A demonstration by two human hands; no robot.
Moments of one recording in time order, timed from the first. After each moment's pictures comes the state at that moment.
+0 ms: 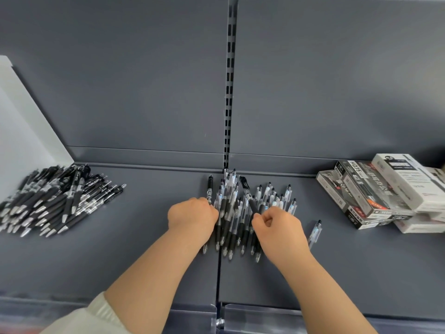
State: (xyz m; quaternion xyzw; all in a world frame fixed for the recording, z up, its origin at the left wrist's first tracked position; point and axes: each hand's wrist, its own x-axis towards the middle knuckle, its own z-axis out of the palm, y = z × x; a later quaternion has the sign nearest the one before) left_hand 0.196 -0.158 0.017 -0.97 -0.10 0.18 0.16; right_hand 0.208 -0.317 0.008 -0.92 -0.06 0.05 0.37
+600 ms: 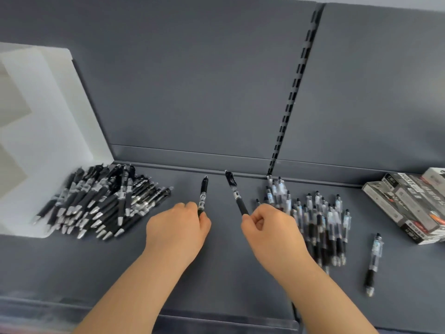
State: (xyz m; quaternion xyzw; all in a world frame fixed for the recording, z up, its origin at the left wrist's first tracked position) left_hand 0.129 -0.034 0.011 -0.98 -0.19 -0.07 0.00; right_hand 0.166 -0.195 0.031 -0.92 -0.13 0.04 0.36
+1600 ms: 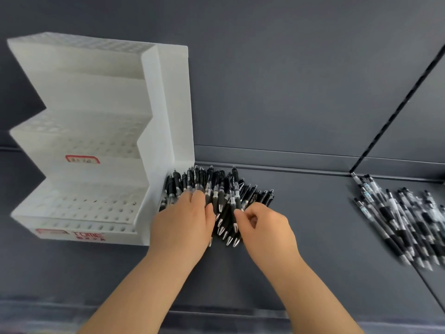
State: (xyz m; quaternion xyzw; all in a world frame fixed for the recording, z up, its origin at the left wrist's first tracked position) left_hand 0.060 0.186 0.012 -0.98 -0.11 -0.19 -0.05; right_hand 0.099 0.041 0.013 -0.93 -0.11 0.01 0.35
